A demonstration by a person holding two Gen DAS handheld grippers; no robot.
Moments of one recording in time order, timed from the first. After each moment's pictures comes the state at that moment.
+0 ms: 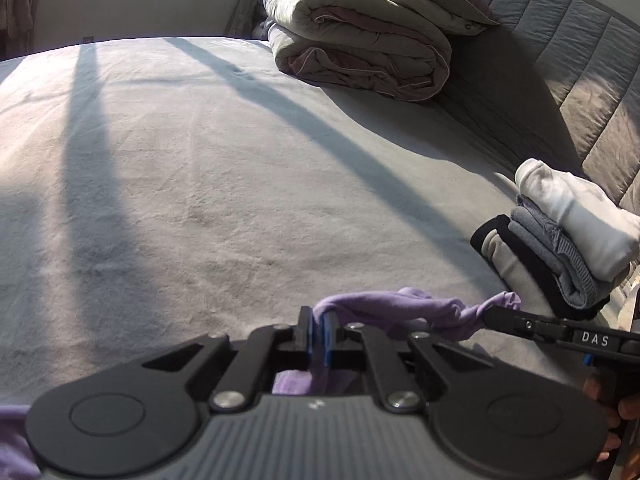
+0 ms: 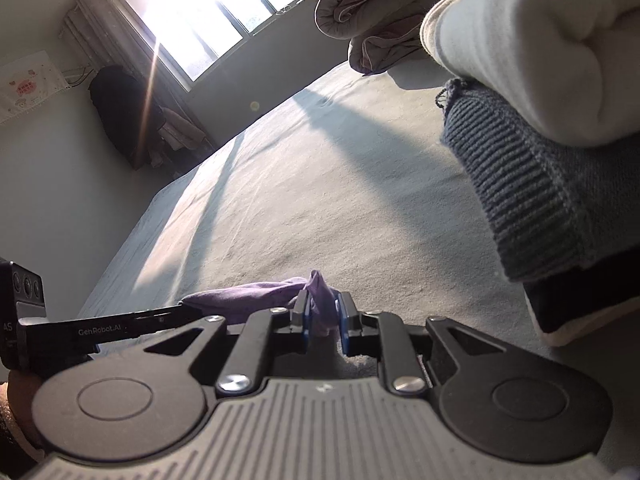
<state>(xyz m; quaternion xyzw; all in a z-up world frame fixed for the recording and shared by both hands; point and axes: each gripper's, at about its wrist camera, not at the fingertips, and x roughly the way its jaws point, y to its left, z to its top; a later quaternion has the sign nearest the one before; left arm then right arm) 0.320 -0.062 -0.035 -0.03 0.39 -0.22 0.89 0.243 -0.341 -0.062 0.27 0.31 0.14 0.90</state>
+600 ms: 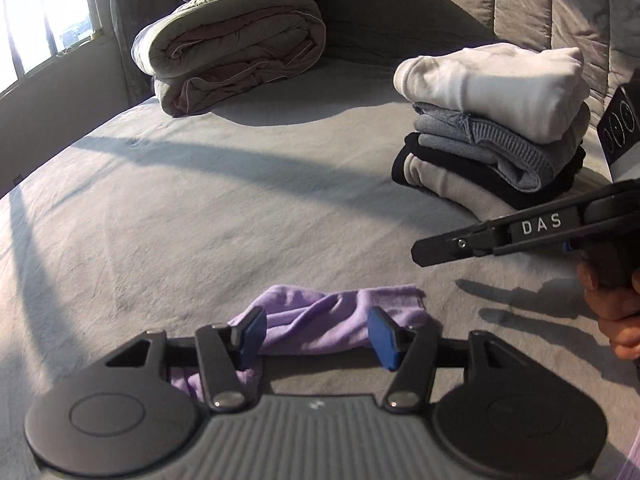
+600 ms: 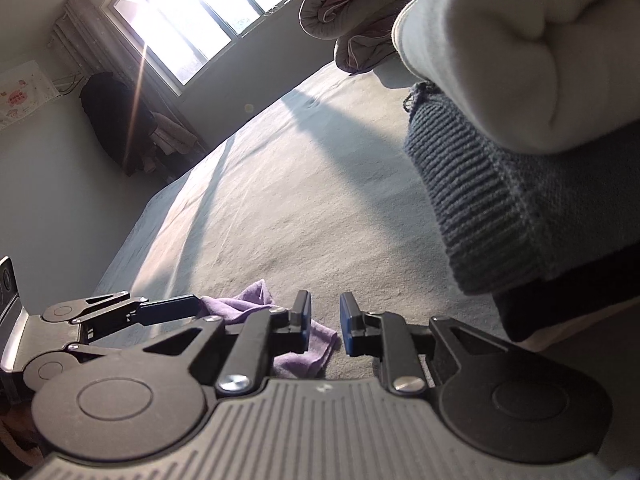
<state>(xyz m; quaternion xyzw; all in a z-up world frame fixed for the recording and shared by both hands) 0.268 -0.158 -0.034 0.23 0.31 -0.33 0.86 0.240 -0.355 -0.061 0.28 0.31 0.13 0.90</state>
